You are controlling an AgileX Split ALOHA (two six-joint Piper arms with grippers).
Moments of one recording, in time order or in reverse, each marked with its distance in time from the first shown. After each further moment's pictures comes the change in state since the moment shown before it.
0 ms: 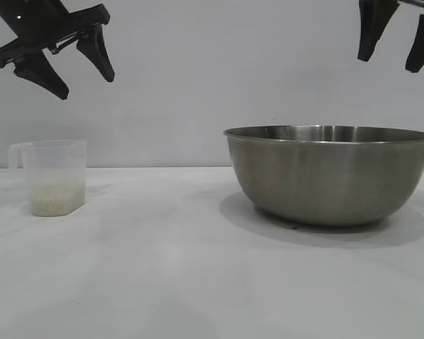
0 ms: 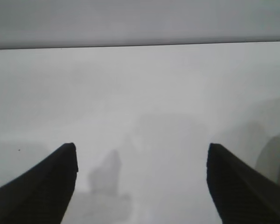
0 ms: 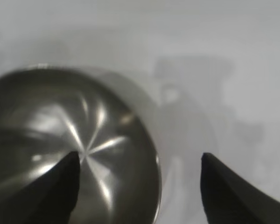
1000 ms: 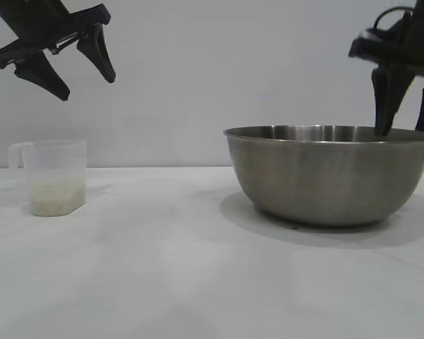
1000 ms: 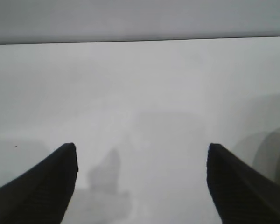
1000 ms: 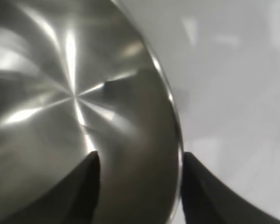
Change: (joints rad) left arm 0.000 0.000 0.000 0.000 0.015 0.000; right arm 0.000 0.131 0.188 0.062 -0.008 0.034
